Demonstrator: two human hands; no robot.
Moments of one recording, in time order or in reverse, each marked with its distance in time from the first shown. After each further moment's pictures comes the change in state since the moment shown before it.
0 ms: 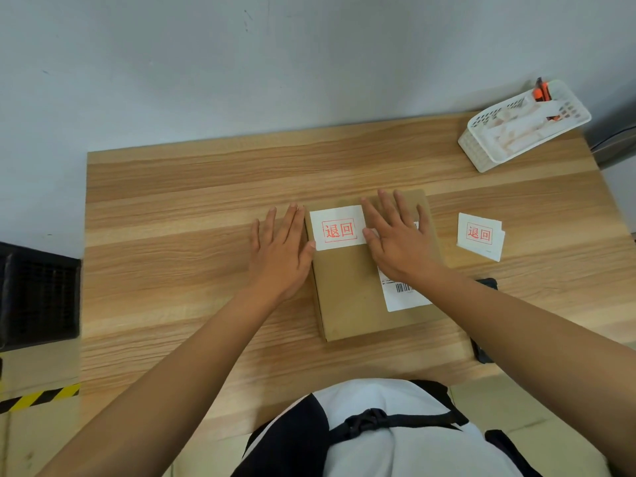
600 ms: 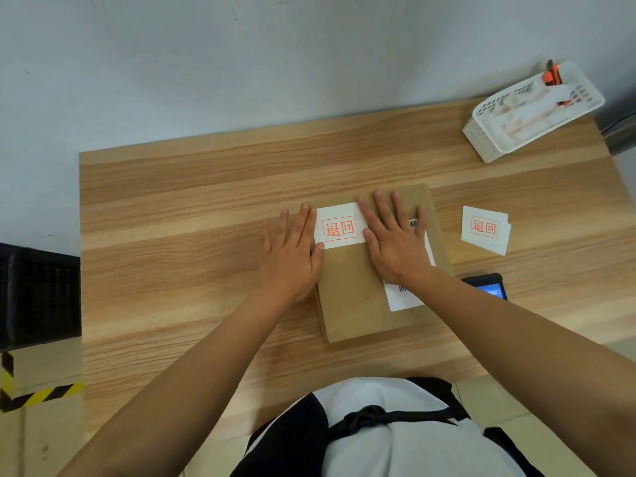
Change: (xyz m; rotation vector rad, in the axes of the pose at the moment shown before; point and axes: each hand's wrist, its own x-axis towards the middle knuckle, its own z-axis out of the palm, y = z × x) left_hand 0.009 0.012 0.019 0.084 -0.033 0.040; right_hand 0.009 0.002 0.029 0.078 0.011 0.013
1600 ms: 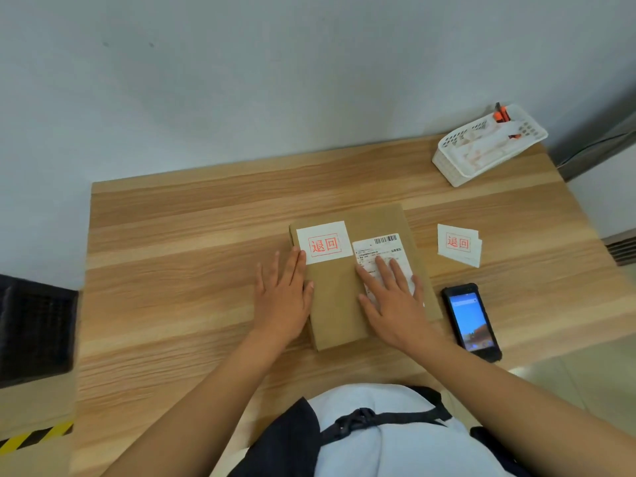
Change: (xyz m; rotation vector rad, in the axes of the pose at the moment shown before) left_hand -0.051 0.015 0.011 0.029 -0.009 -0.033; right_hand -0.101 -0.007 0.001 0.087 -0.108 0.099
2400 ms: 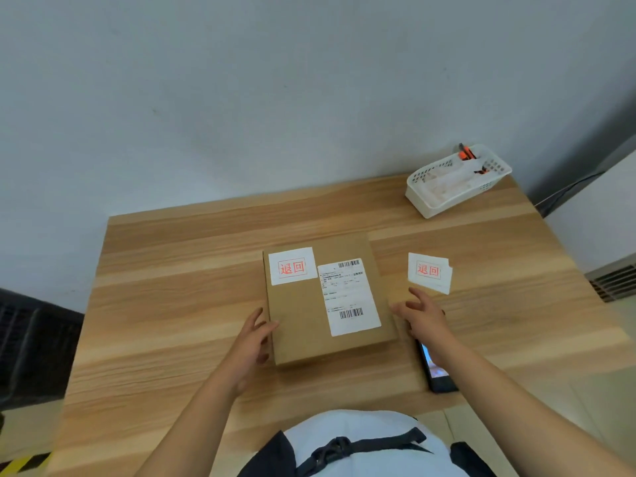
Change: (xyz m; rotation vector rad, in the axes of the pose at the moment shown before) left_hand -0.054 0.035 -0.005 -1.436 -0.187 -0.622; right_hand -0.015 0.126 -0.034 1.188 0.015 0.474
